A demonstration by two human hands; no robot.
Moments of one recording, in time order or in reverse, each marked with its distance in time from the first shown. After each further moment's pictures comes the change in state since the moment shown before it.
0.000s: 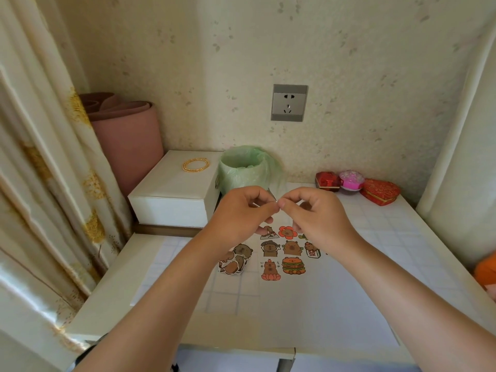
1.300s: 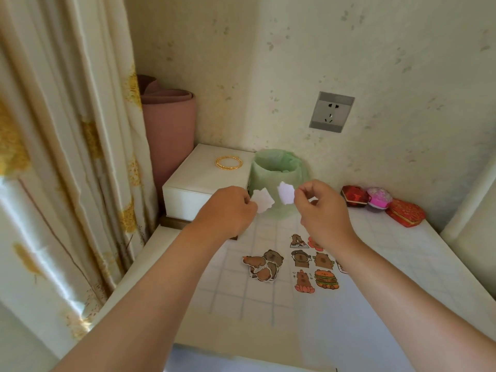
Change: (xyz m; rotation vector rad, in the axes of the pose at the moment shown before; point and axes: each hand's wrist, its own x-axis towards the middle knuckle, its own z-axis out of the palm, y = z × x) left_hand 0.009 -0.035 -0.094 0.497 0.094 -0.159; right_hand 0.046 -0.004 0.075 -0.097 0.157 -0.064
